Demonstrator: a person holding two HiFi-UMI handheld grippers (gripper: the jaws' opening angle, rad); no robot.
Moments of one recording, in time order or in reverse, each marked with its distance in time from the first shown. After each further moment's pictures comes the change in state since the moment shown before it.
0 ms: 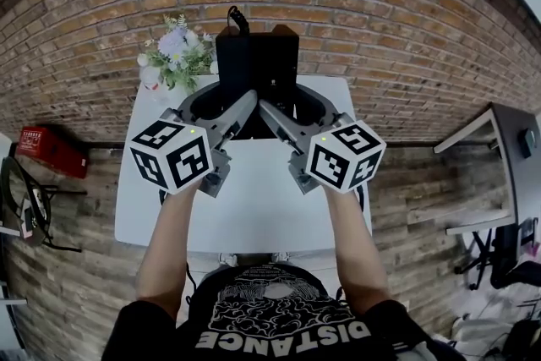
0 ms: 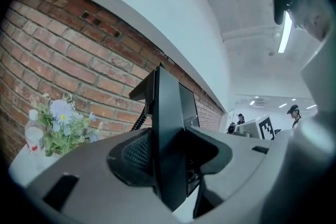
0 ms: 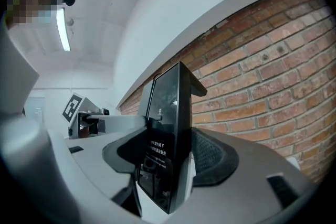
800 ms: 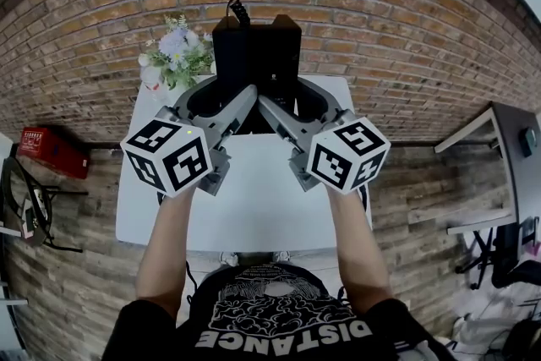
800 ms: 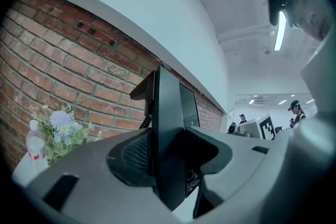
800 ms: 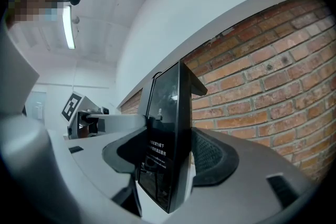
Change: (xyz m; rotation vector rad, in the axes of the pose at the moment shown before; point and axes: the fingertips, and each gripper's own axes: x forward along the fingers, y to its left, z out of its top) left arm -0.008 -0.010 0.019 0.043 -0.042 -0.002; right arm -0.003 0.012 0.018 -0.051 -0.032 0.005
